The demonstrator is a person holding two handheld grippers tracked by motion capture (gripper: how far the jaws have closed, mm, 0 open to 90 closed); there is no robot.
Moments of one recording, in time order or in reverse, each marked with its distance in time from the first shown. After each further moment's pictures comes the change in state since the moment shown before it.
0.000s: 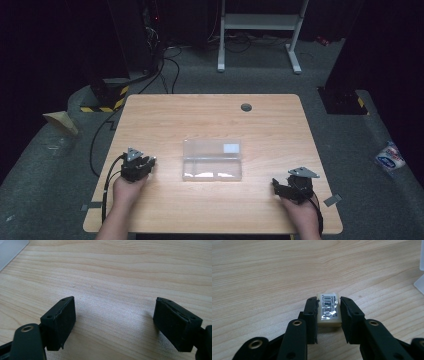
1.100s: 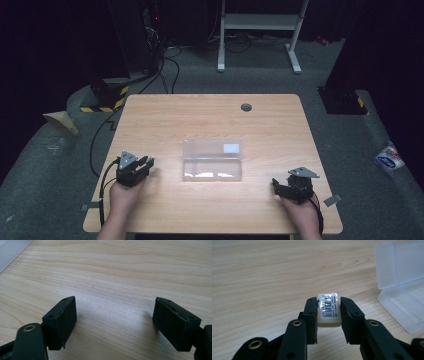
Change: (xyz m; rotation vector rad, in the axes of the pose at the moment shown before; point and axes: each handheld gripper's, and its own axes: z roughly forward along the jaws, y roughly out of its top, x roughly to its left) left arm -0.015 0.002 -0.039 -0.142 -0.037 -0.018; right arm 0.000 0.000 0.000 -0.002 0.011 -0.007
